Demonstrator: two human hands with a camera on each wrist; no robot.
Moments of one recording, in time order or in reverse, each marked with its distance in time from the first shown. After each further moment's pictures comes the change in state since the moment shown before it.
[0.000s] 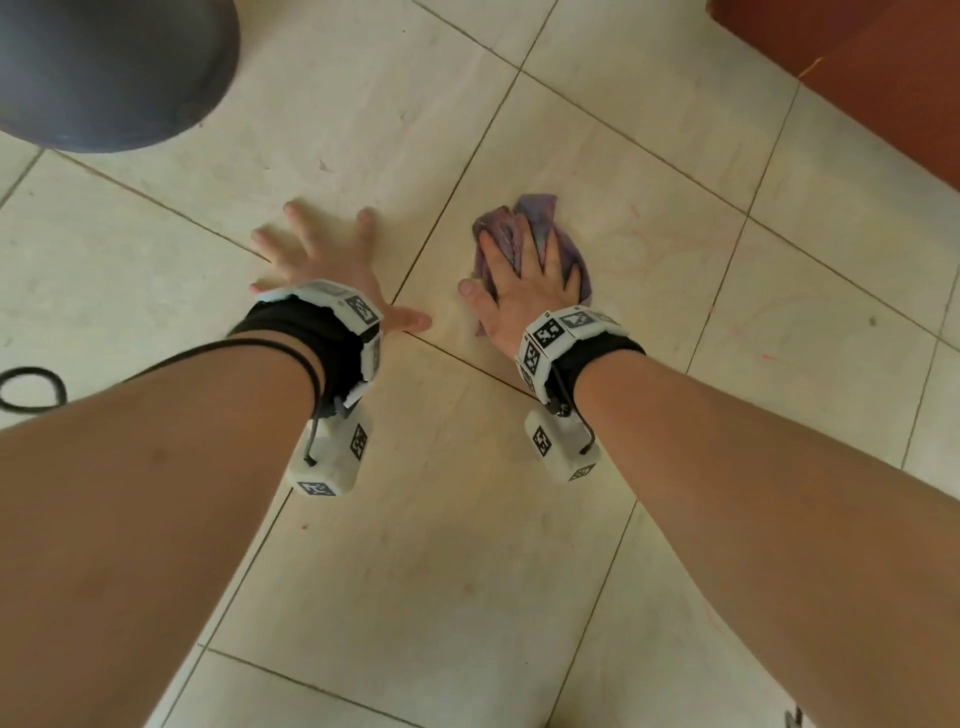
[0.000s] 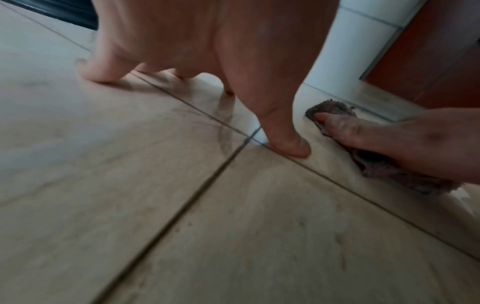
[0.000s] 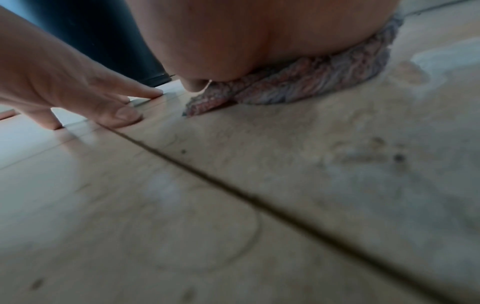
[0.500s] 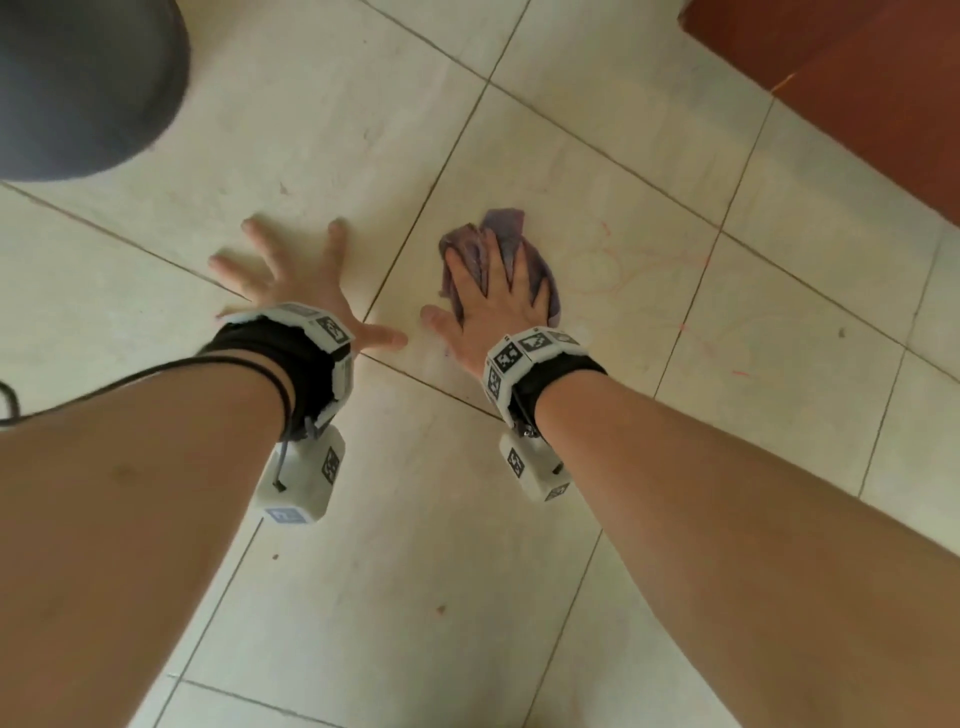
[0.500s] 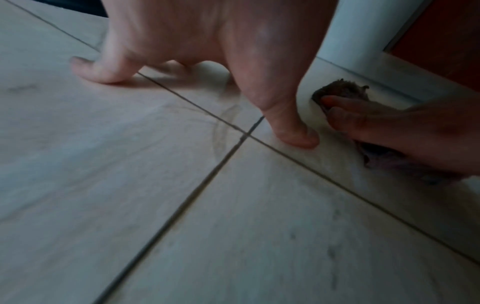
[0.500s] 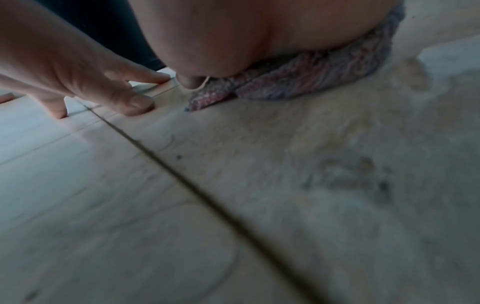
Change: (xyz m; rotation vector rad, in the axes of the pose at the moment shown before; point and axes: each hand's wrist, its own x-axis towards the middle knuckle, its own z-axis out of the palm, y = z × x) left_hand 0.001 0.012 -0.008 -0.007 -0.069 -0.045; right_hand 0.006 0.000 -0.009 -0.011 -0.064 -0.017
